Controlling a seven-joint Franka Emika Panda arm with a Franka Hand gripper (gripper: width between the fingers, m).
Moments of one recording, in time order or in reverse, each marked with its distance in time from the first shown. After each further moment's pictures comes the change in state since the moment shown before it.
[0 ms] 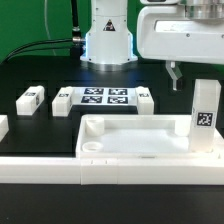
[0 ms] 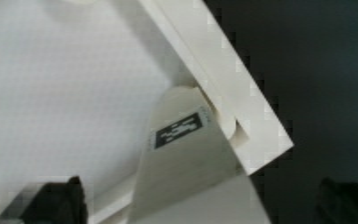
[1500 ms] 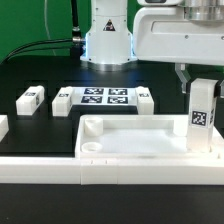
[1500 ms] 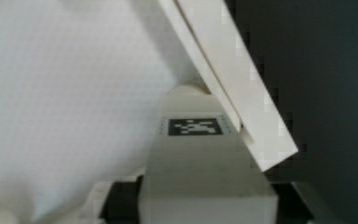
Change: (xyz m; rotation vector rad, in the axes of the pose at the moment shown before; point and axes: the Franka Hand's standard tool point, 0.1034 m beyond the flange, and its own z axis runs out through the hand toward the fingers) arm 0.000 0.001 0.004 0.016 0.004 0.167
